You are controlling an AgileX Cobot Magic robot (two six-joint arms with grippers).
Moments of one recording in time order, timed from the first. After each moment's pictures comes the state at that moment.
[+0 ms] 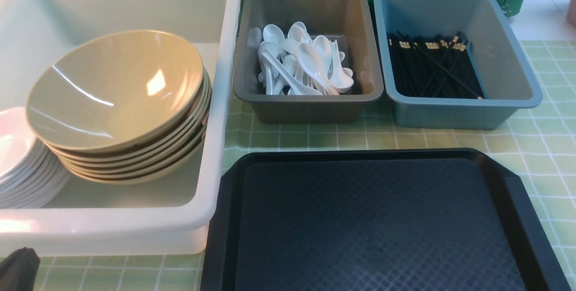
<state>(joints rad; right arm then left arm) -0.06 -0.01 0.01 -0.10 0.28 0.01 0.05 -0.02 0.02 -0.05 0.33 0.02</state>
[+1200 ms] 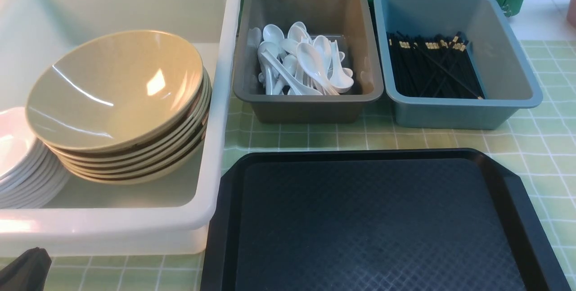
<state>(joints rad) -0.06 -0.01 0.01 -0.10 0.28 0.01 -0.01 -0.02 0.02 -0.05 0.33 0.02</state>
